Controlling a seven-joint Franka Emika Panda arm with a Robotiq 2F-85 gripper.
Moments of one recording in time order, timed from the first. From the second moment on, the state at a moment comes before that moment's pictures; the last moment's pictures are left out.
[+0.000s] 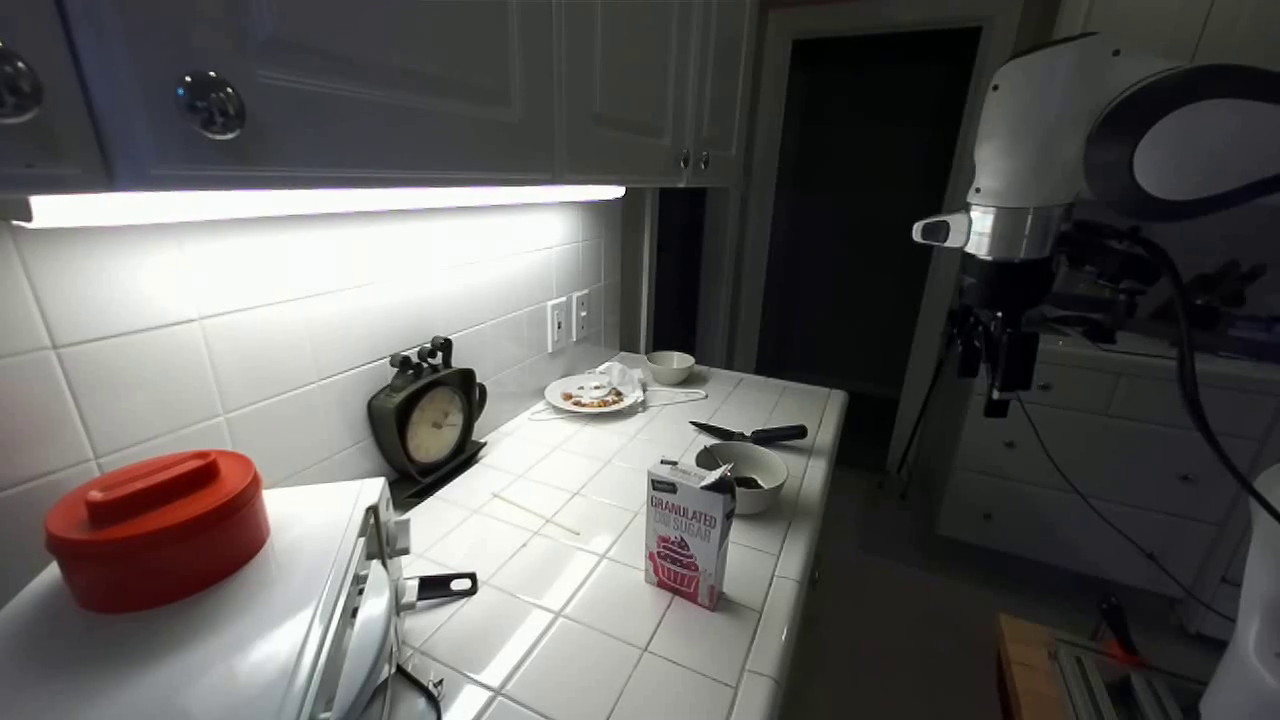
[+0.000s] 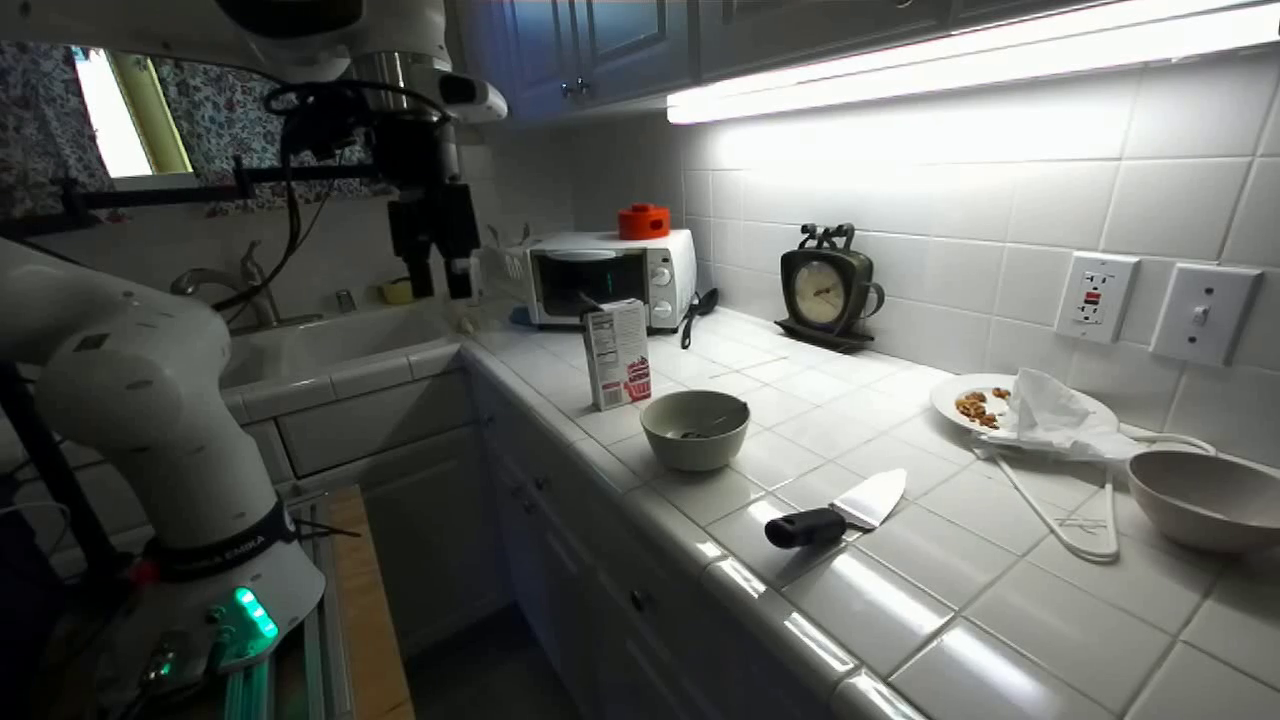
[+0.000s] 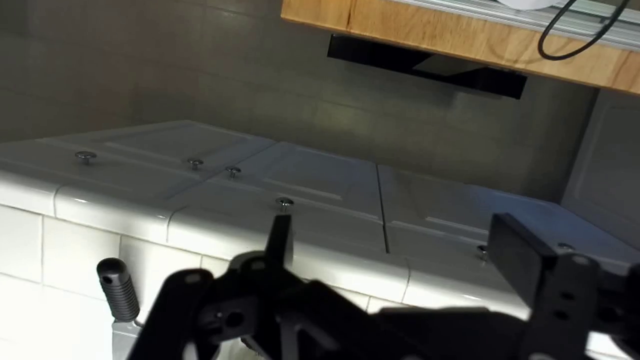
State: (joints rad) arm -0.09 -0.85 -0.16 -2.52 -0.30 1.65 -0.36
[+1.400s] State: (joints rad) arm 0.14 -0.35 -0.32 -2.39 -0.10 2.12 -1.37
